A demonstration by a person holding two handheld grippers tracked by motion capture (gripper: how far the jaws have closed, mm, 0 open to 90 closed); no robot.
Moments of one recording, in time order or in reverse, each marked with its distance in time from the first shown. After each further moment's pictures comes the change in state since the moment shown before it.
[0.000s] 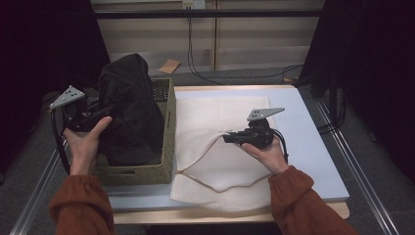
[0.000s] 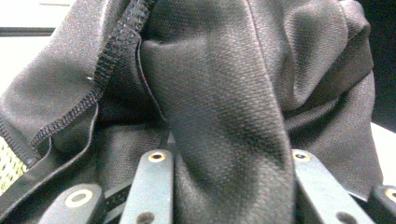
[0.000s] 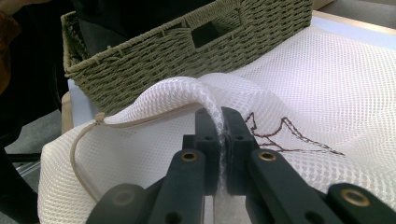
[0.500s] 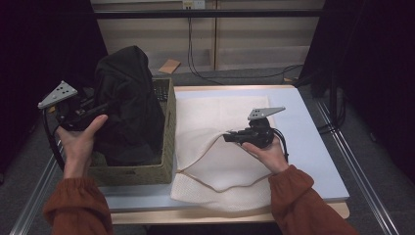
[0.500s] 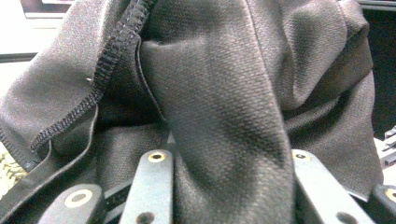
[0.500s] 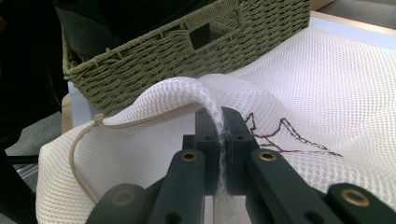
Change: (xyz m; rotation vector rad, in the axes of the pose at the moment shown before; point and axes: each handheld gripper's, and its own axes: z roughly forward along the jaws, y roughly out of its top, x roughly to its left) left arm -0.012 0.018 -0.019 -0.060 -0.030 0.048; right arm -0.002 0.001 -0.001 -0.004 0.002 0.007
